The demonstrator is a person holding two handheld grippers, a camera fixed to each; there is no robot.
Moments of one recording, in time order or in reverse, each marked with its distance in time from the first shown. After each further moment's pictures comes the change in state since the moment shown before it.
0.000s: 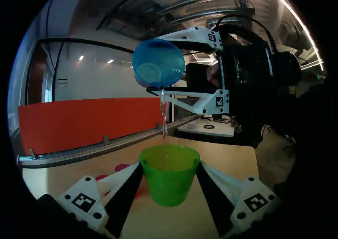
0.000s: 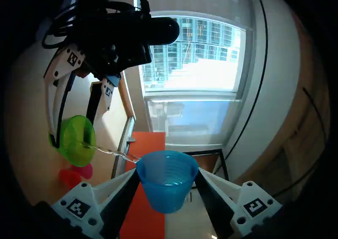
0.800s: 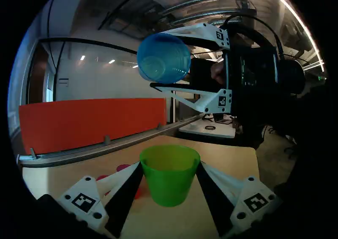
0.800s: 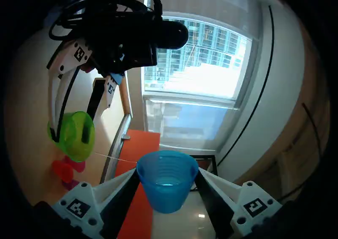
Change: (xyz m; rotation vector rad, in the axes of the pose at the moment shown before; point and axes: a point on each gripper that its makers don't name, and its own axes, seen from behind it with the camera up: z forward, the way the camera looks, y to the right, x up) left arm 0.004 -0.005 -0.001 0.010 0.003 -0.009; right arm 0.008 0.011 -0.001 -0.029 0.006 -0.099
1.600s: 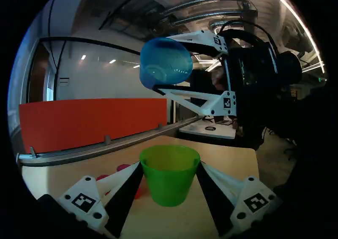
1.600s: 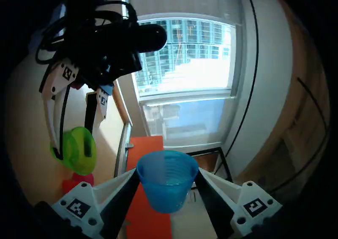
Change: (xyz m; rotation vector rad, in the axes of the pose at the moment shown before) left arm 0.000 -0.002 -0.003 0.002 0.004 -0.006; right arm 0.002 -0.007 -0.004 -0.003 0.019 0.244
